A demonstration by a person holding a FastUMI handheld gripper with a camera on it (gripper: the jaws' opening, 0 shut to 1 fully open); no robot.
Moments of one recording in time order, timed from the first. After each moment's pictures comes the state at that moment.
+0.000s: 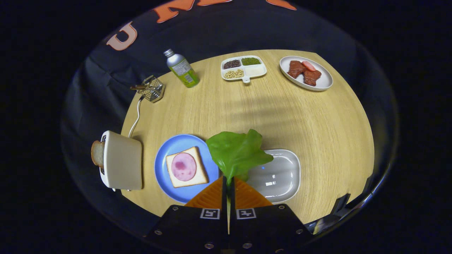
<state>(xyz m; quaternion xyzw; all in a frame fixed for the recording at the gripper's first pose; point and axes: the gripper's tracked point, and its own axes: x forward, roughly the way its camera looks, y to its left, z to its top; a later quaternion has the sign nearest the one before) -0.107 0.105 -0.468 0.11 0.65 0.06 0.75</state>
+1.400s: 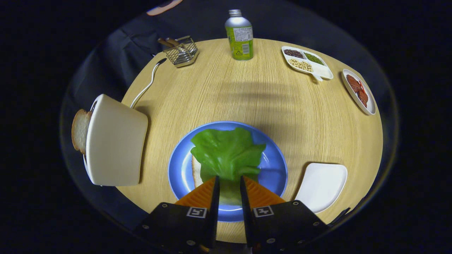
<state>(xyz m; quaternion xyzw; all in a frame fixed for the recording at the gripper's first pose) -0.108 0.223 -0.520 0.03 0.69 0.12 0.71</state>
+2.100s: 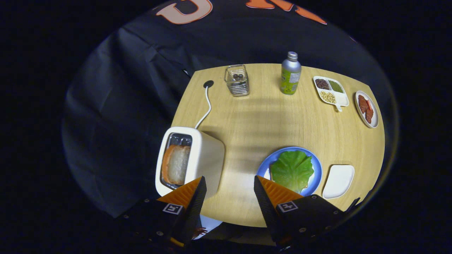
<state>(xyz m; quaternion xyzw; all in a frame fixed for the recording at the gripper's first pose) -0.067 0.386 -0.363 0.08 0.66 0.18 0.72</state>
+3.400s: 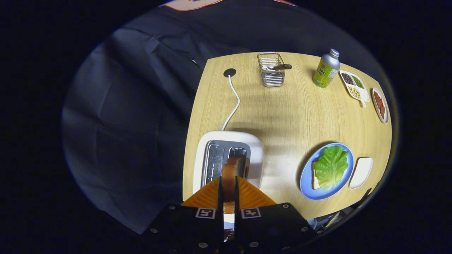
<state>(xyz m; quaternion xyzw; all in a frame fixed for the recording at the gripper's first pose) -0.067 0.483 -0.367 0.12 0.70 0.17 0.68</state>
